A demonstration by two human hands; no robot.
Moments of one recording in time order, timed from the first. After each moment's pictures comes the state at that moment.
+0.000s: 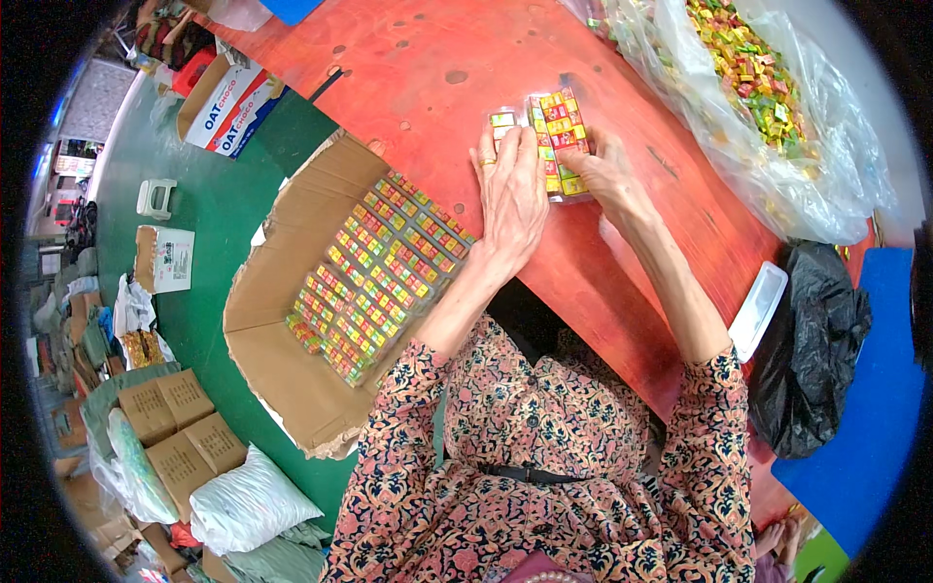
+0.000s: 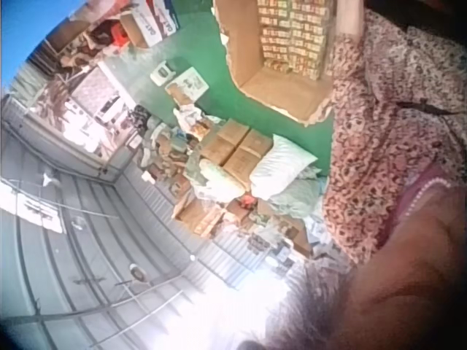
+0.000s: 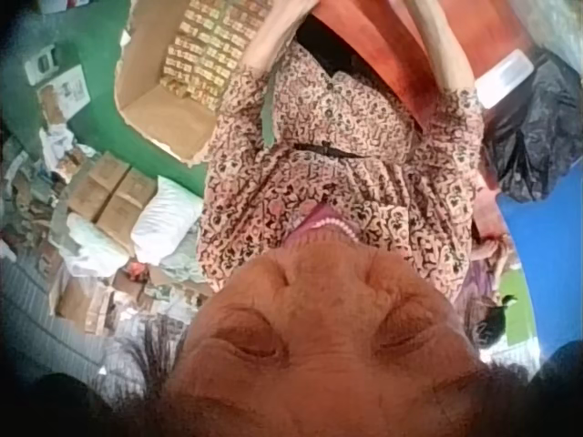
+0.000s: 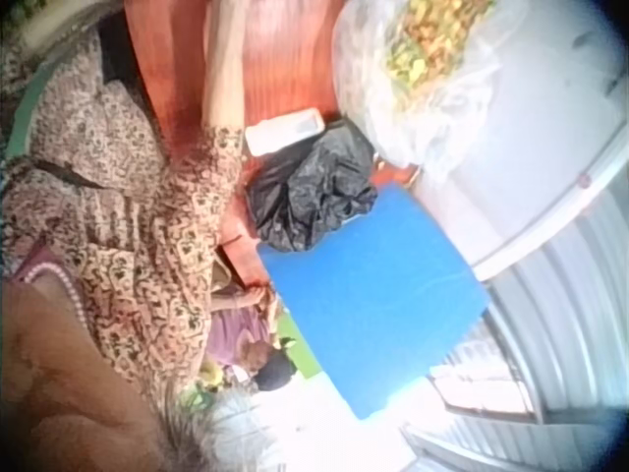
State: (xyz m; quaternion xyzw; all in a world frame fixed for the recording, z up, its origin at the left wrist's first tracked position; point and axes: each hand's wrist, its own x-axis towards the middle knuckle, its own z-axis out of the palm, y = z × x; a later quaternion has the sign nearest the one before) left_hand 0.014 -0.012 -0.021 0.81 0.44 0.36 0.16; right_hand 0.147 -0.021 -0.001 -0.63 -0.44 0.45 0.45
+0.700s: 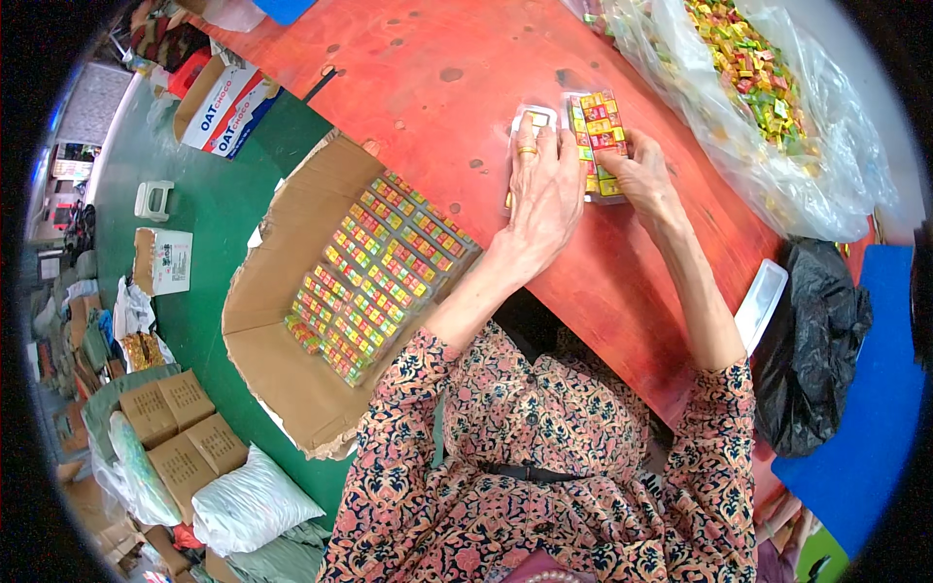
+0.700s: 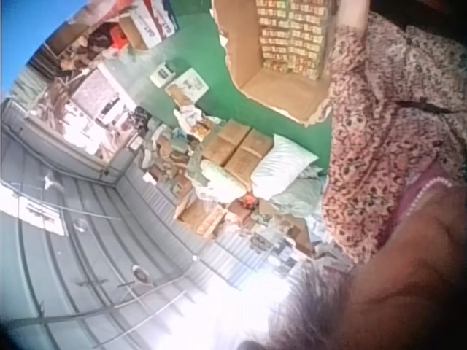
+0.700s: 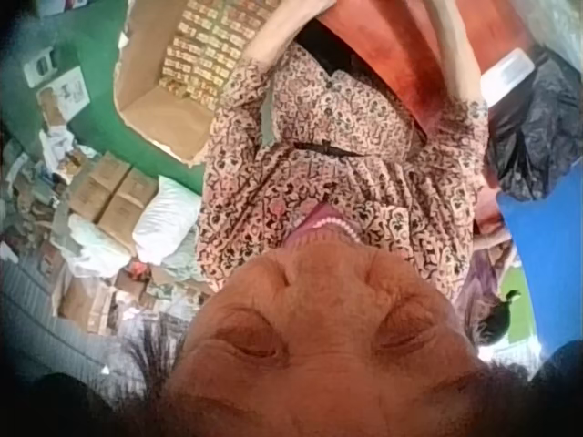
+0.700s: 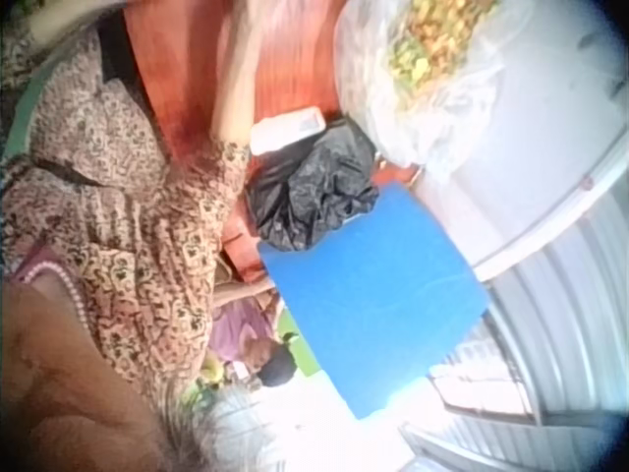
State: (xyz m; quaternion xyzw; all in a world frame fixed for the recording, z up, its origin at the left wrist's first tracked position) left_hand 0.041 -0.014 -0.014 0.85 0.38 0.35 0.07; right_hand 0.177 -0.037 0.006 -0.67 -0.40 0.43 0.46
